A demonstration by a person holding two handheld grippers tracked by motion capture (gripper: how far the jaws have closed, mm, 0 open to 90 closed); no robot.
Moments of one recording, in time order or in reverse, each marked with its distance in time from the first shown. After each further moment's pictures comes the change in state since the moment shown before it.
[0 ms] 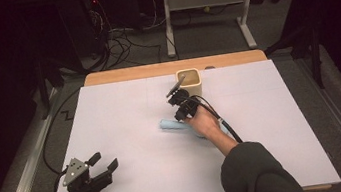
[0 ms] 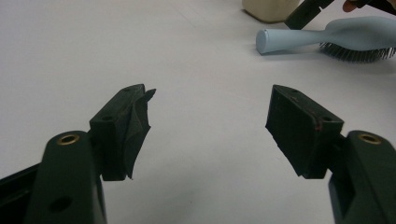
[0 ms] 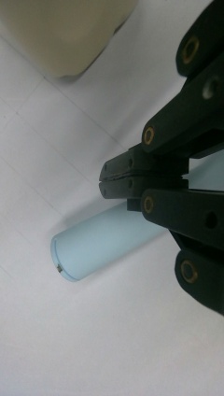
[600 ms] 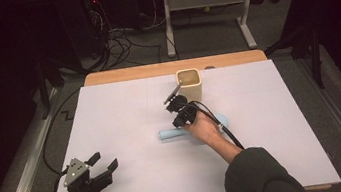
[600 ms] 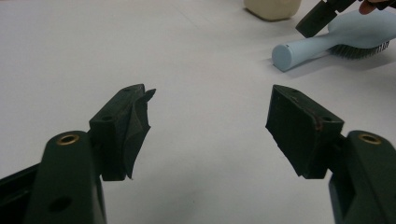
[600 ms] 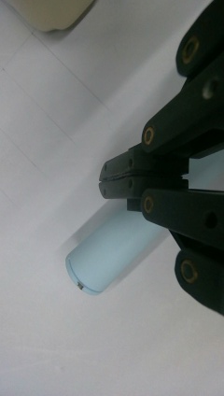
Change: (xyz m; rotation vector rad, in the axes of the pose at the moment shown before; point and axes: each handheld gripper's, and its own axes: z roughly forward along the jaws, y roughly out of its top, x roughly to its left) left arm -0.001 0.000 0.000 0.005 0.013 0.019; right arm 0.020 -0.010 -0.005 0.012 0.036 -0.028
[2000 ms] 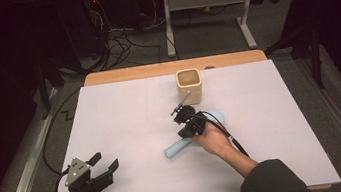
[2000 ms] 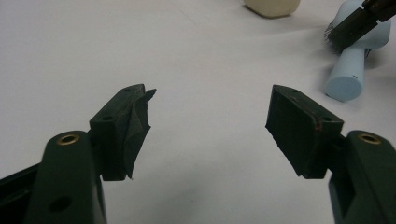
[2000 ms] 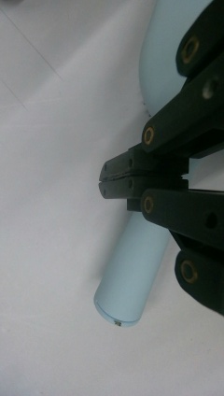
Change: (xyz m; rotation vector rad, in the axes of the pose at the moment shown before) left arm -0.001 0.000 0.002 0.005 0.001 0.002; right arm 0.013 -0.037 -0.012 -0.018 0.030 -0.056
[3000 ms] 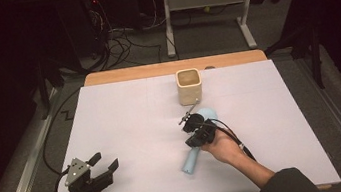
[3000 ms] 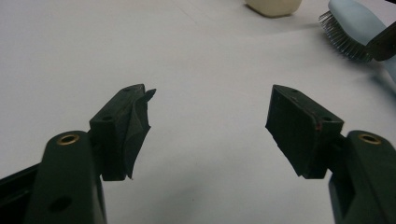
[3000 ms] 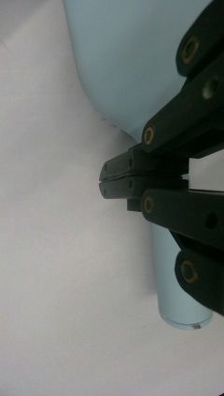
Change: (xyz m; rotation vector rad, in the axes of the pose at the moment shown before) left arm 0.000 0.000 0.000 0.004 0.001 -0.001; right arm 0.008 -0.032 -0.014 0.027 0.032 -0.048
